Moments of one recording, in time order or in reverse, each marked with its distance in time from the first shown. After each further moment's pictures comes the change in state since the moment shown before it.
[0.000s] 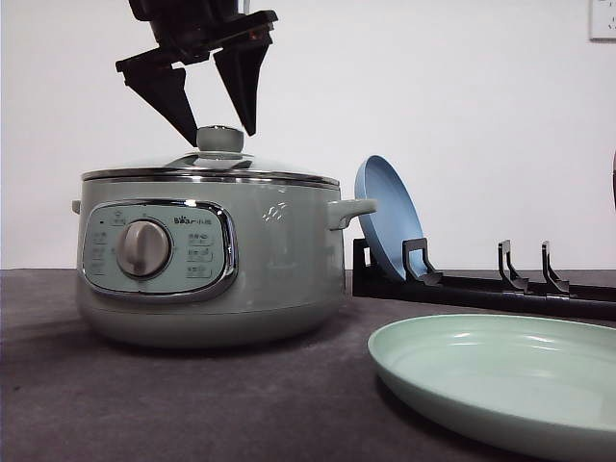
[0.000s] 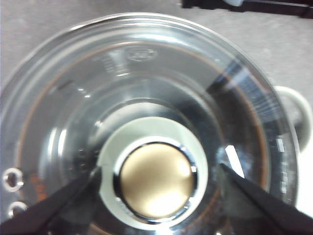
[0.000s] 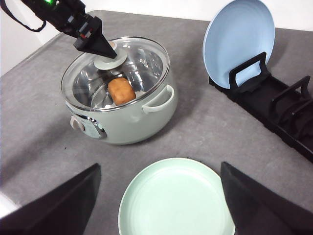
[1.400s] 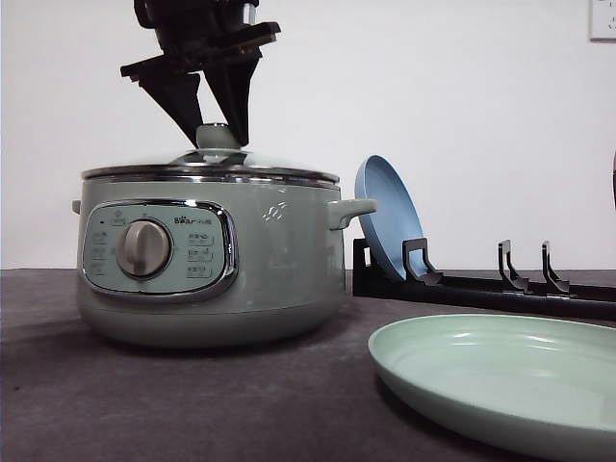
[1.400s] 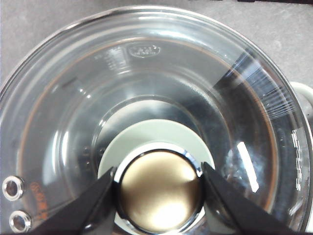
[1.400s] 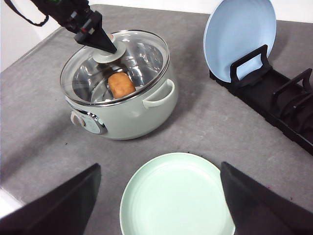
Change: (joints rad) left_arx -0.003 0.047 0.084 -0.064 -0.013 0.014; right_arx 0.000 0.000 0.000 -0.017 0.000 0.003
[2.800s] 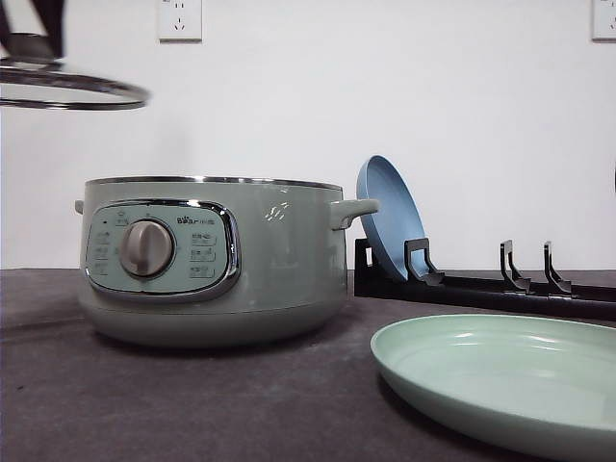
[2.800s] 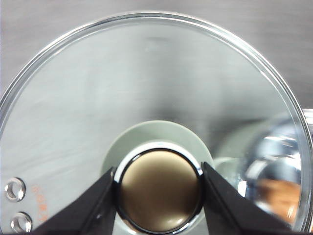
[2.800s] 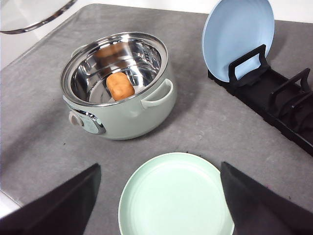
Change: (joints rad) left_arx 0.505 -0.079 0.238 -0.156 -0.030 -0.002; right_arx 0.000 0.000 0.000 0.000 0.010 0.000
